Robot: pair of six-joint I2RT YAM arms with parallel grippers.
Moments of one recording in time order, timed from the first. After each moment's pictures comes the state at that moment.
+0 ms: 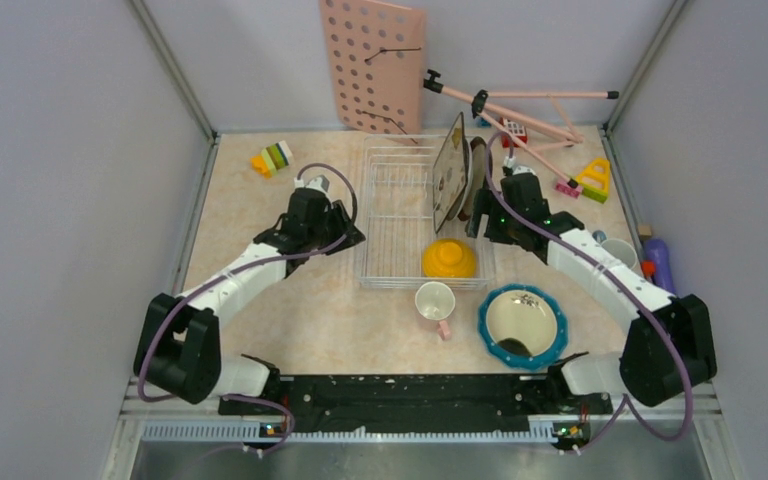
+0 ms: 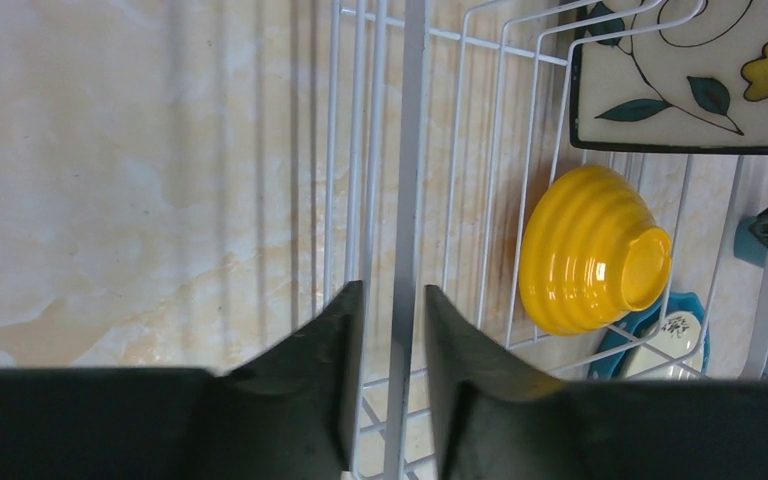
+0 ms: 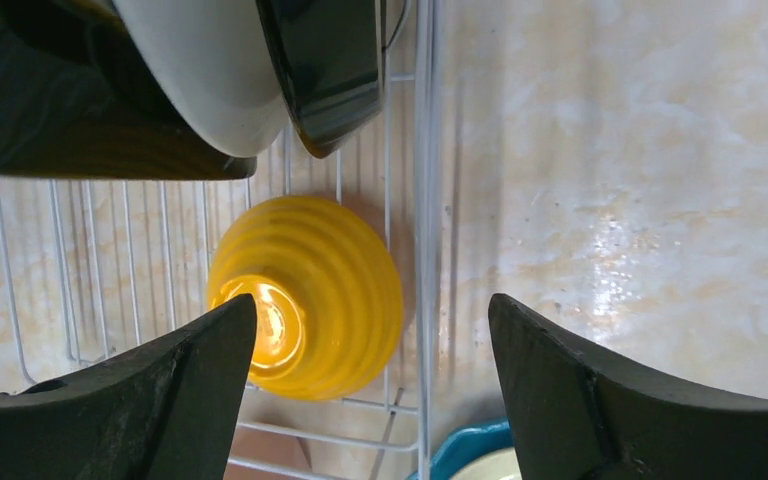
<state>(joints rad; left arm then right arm) -0.40 1.37 0.85 -0.18 0.13 -0.69 0.40 1.34 0.96 -0.40 0.09 0.48</state>
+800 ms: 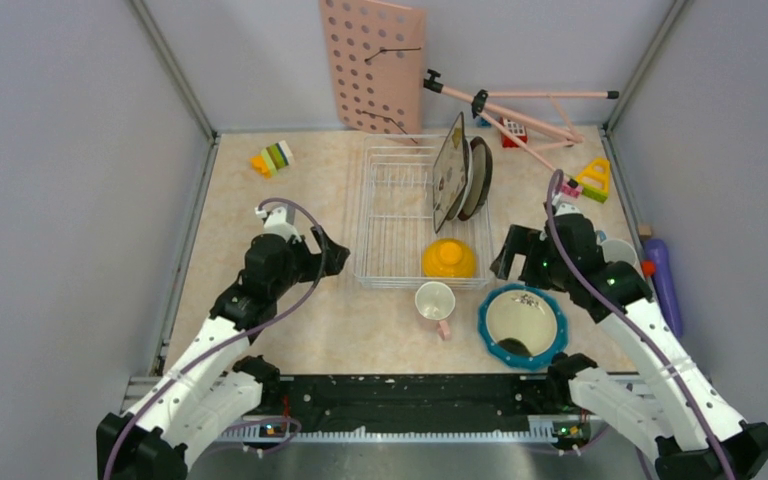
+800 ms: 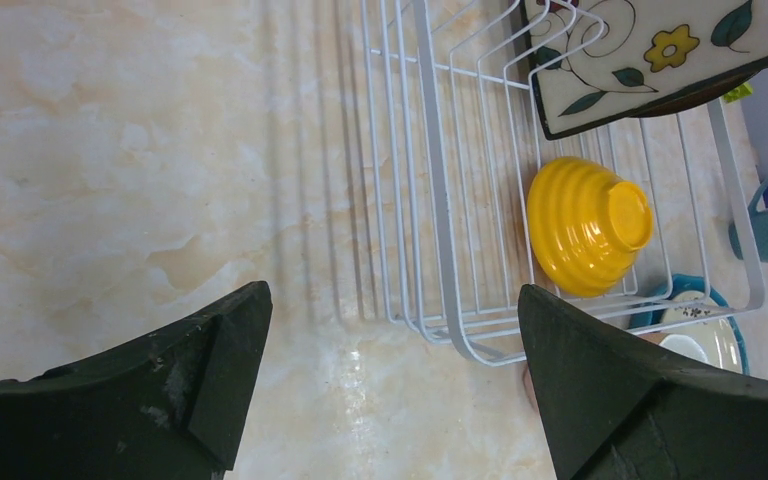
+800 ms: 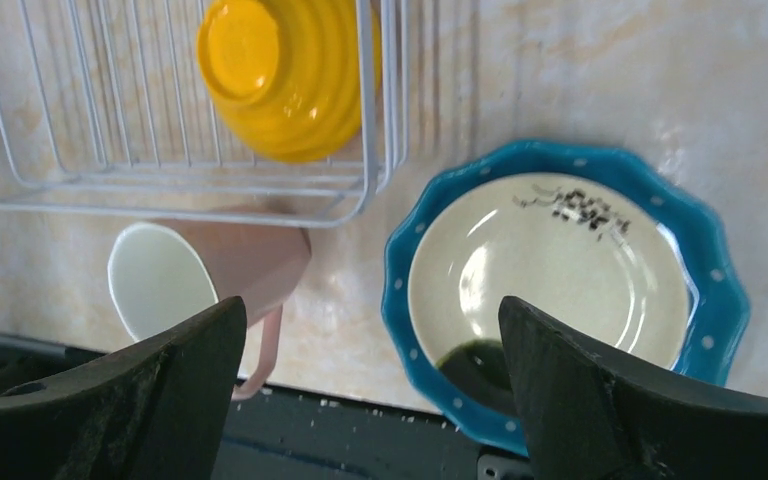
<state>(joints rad) -0.39 0.75 0.52 -0.17 0.02 -0.57 0.40 0.80 0.85 -0.85 0.02 0.56</state>
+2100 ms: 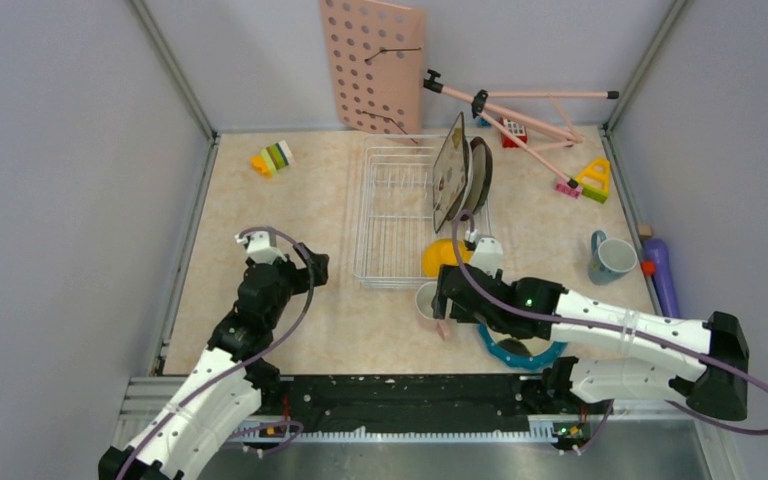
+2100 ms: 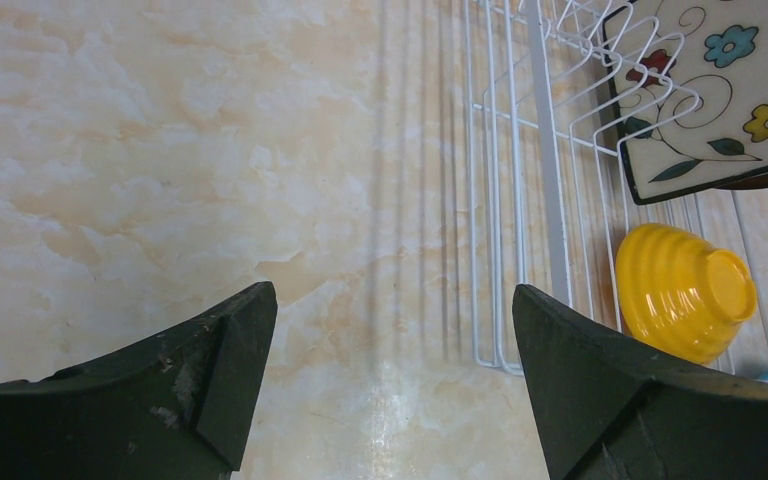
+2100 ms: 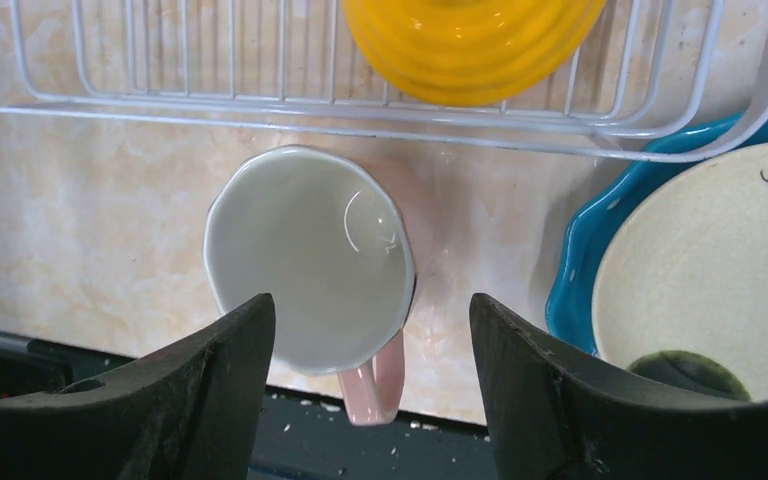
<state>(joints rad) -0.39 0.56 0.32 -0.08 -0.20 -0.55 1.15 1.09 0.85 -0.72 0.49 1.03</state>
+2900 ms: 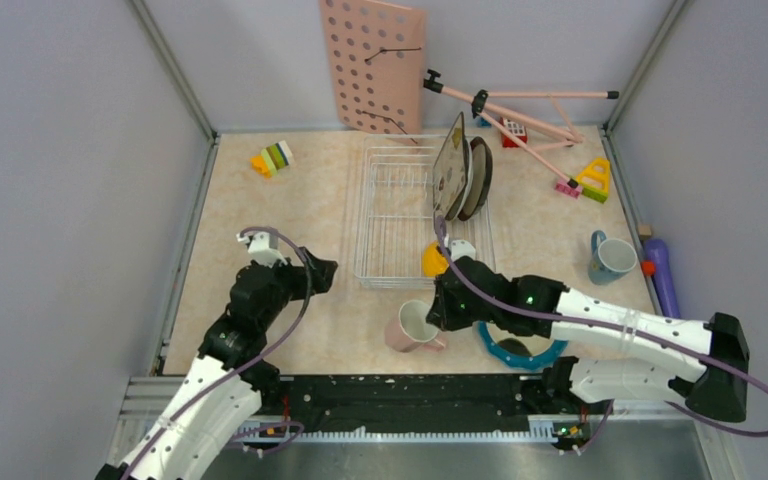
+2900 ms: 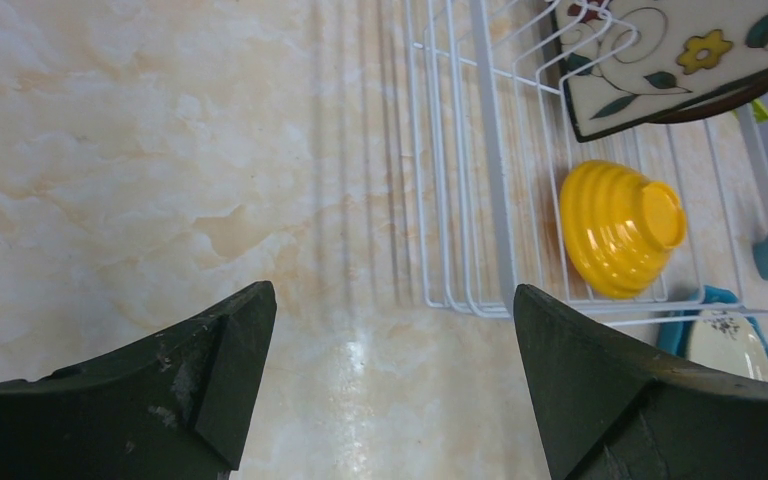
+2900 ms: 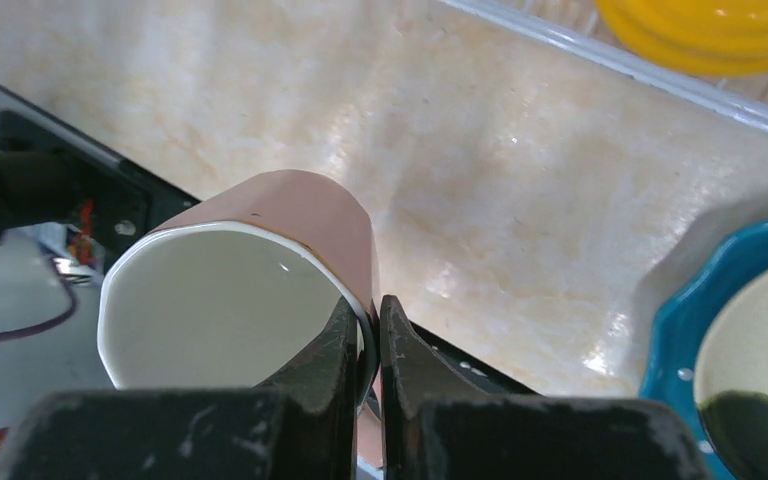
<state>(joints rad) -0.39 0.50 0.37 -0.20 -0.05 -0.59 1.14 1.09 0.86 -0.63 0.19 0.80</state>
